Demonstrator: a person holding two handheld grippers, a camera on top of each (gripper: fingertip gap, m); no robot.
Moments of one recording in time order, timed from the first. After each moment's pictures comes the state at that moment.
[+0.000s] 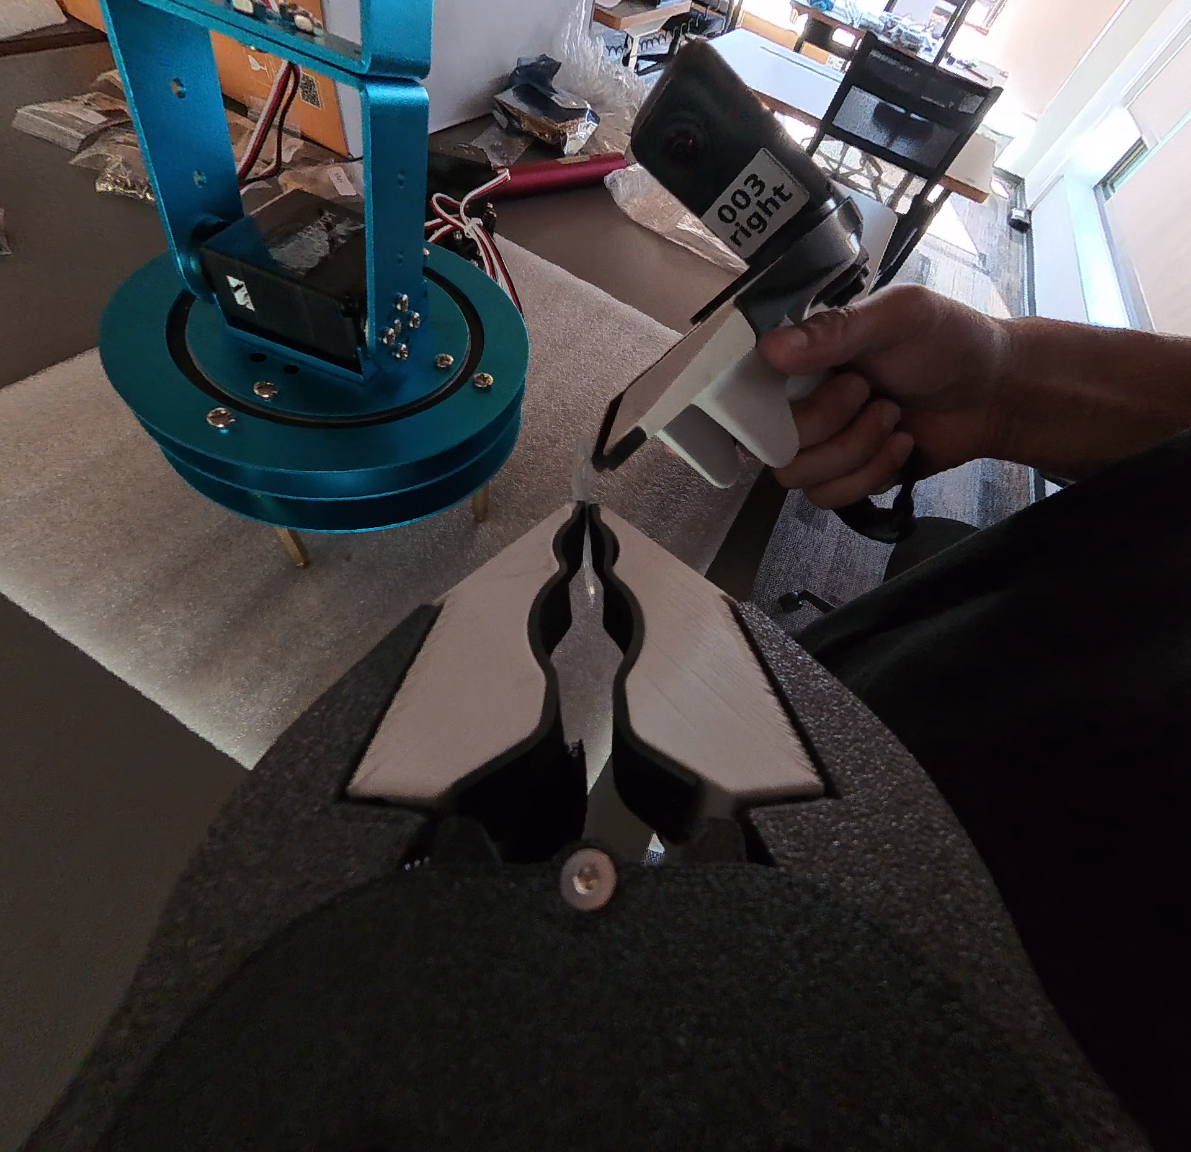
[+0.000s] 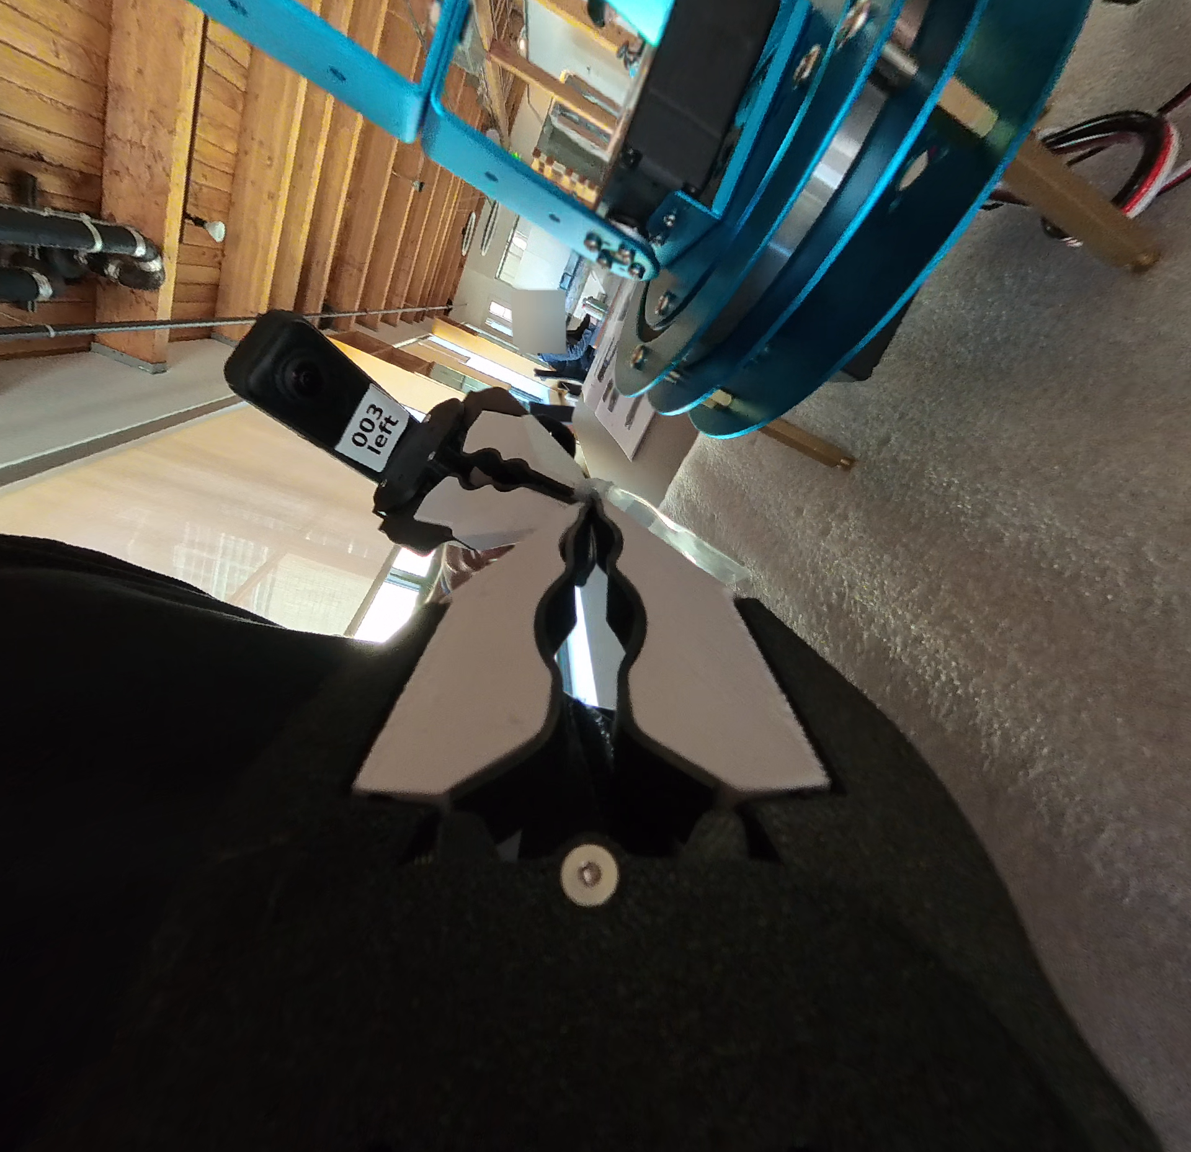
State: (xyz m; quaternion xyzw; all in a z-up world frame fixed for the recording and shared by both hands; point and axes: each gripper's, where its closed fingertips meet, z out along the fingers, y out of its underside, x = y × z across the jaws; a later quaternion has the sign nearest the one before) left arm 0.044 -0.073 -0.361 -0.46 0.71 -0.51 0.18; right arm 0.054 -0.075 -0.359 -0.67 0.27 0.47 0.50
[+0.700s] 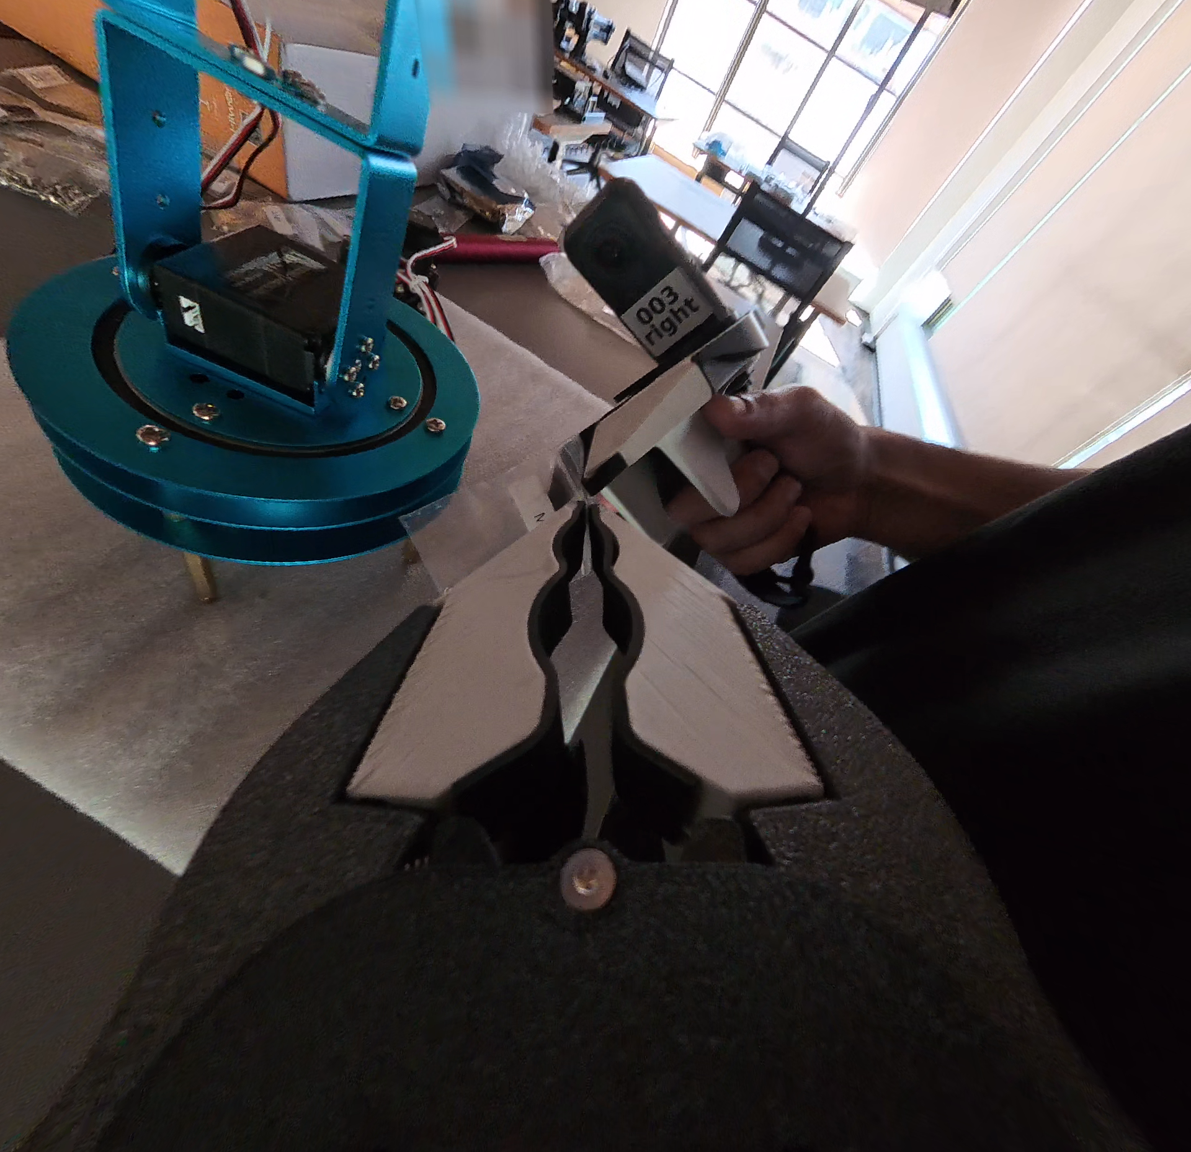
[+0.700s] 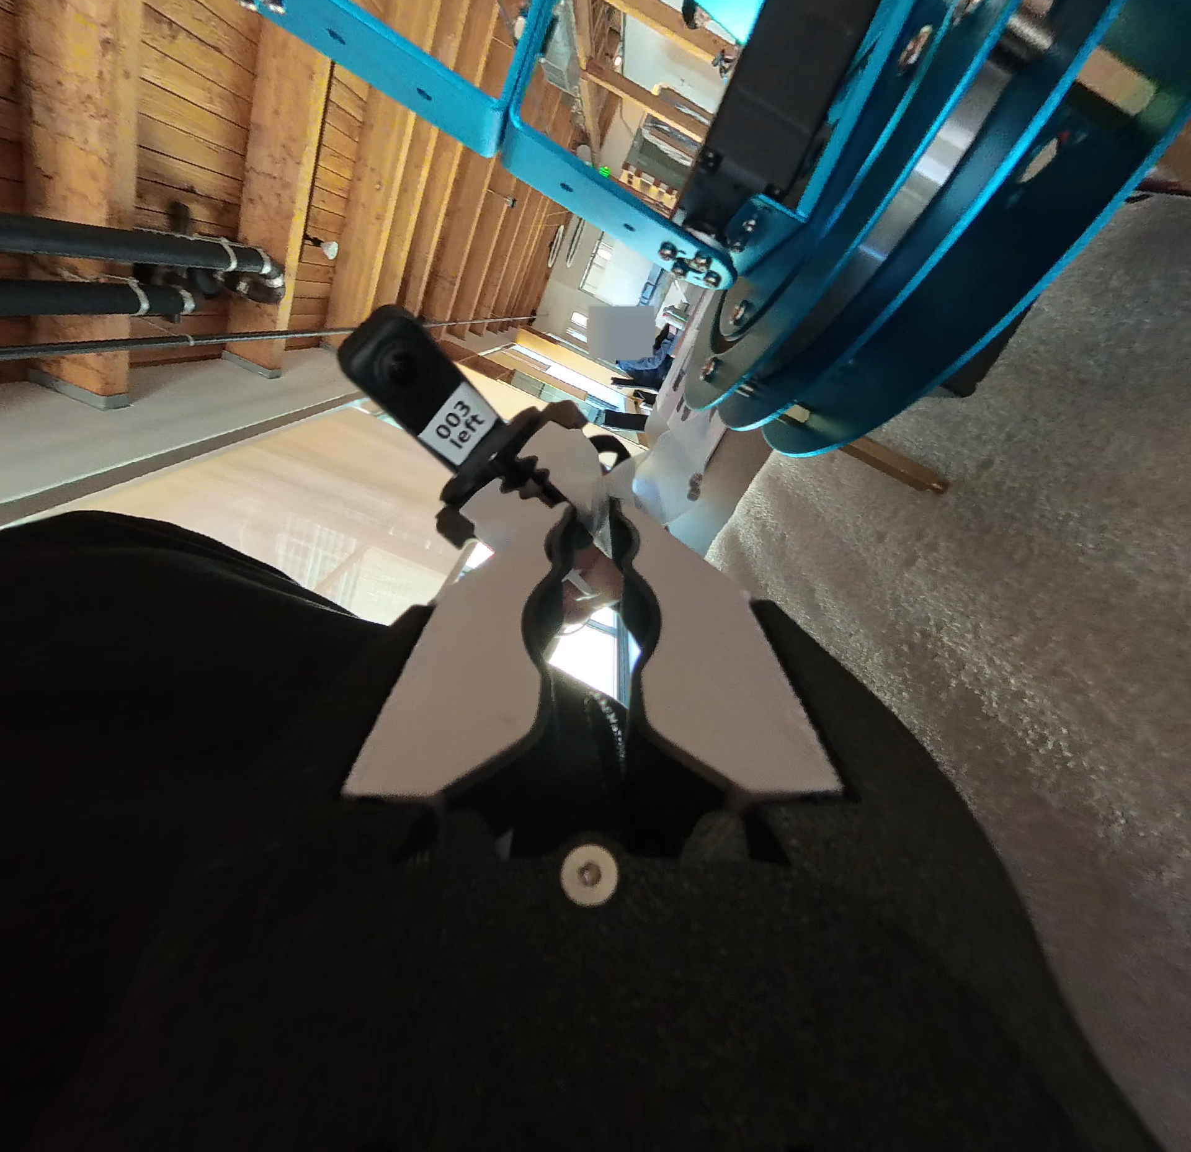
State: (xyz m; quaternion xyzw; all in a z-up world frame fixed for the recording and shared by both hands) left arm 0.042 -0.085 -0.341 -0.46 0.66 -0.59 0.12; right arm 0.046 -0.073 -0.341 -0.63 0.24 0.52 0.52
